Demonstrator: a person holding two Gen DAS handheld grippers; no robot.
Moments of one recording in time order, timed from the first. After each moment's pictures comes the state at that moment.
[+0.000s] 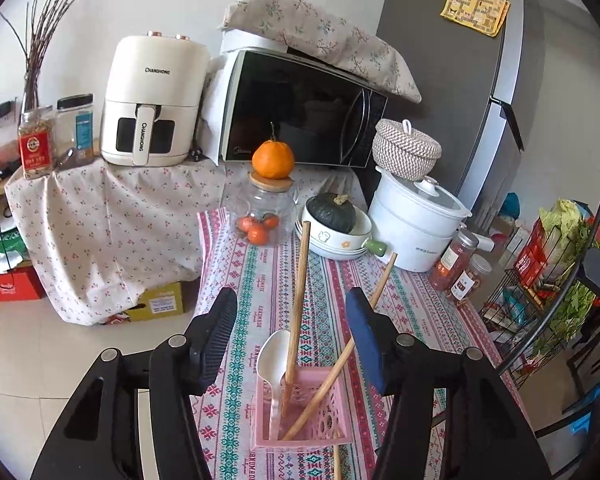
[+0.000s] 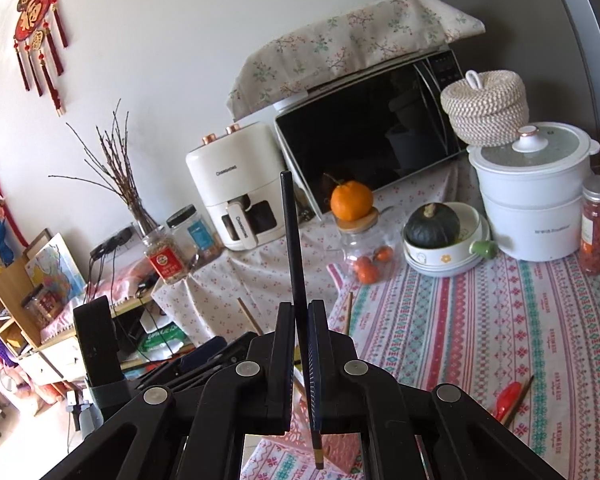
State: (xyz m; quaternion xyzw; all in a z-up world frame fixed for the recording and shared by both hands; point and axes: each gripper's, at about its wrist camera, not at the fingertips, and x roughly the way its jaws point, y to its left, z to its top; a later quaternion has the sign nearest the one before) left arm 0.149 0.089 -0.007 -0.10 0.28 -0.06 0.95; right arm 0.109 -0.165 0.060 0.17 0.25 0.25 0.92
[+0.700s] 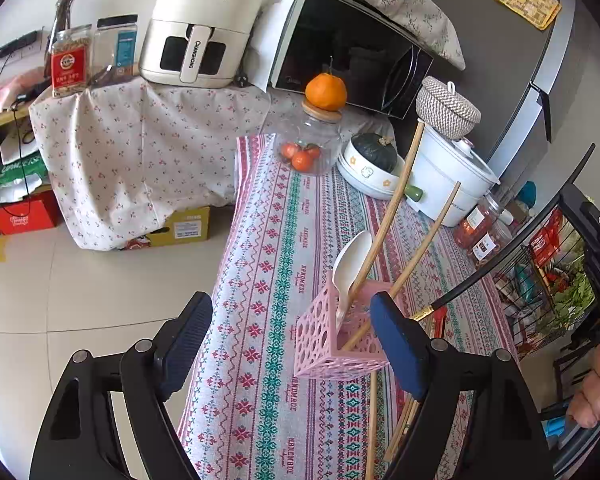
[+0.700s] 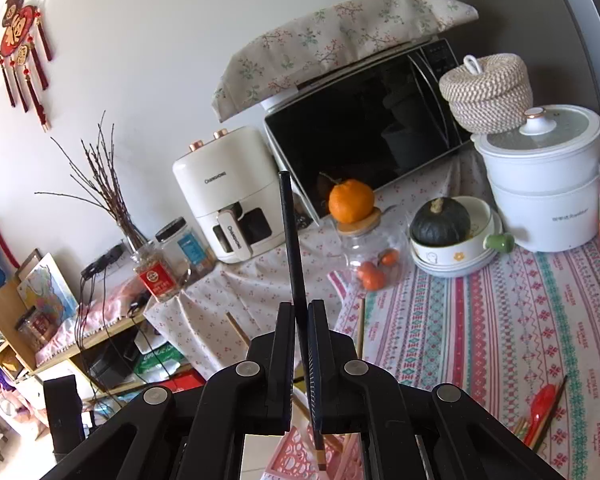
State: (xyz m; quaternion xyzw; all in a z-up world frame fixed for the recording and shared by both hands) left arm 0.130 0.139 -0.051 -0.15 0.39 -0.04 0.91; right arm 0.142 -0.134 0.023 0.19 0.25 0.23 0.92
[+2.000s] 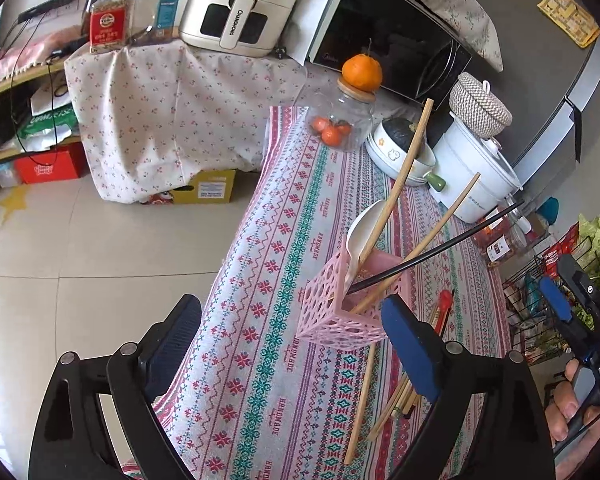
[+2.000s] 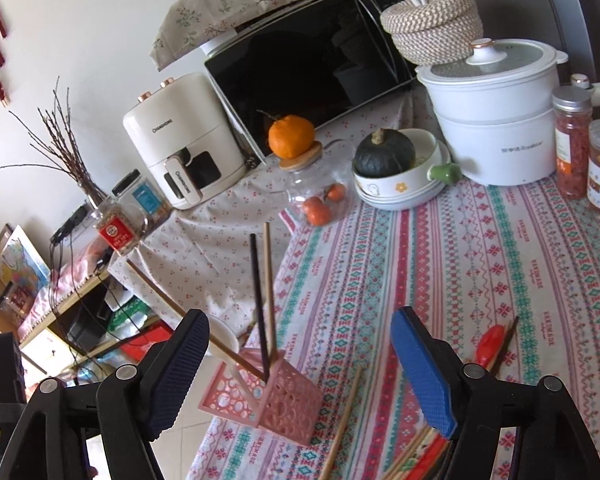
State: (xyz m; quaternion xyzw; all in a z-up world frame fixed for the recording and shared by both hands) left arm 0.111 0.133 -0.052 -0.18 0.44 0.01 0.88; right arm 0.143 -0.192 -0.012 0.17 0.35 0.18 0.90
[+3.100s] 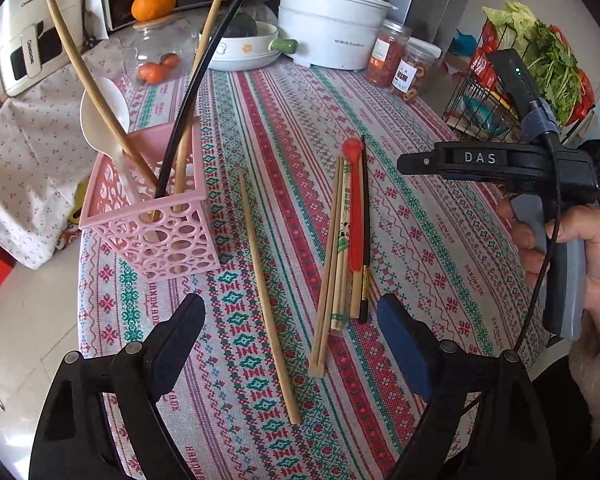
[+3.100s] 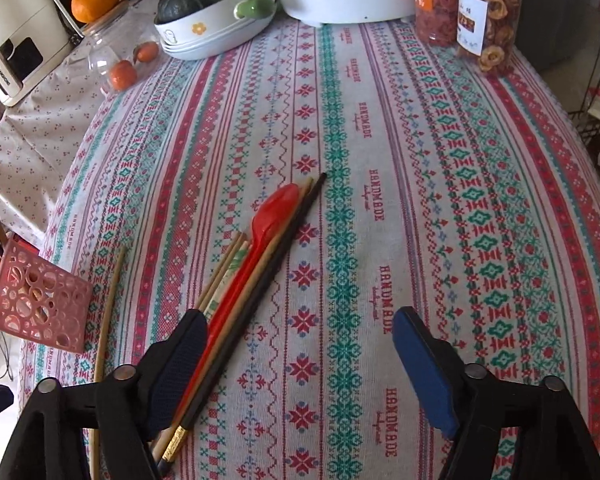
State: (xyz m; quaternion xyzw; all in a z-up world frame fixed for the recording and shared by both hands) left arm 0.090 -0.016 -0.108 0.03 0.51 -0.19 0.84; right arm 0.186 -0.258 -0.138 0.12 0.55 0.07 0.82
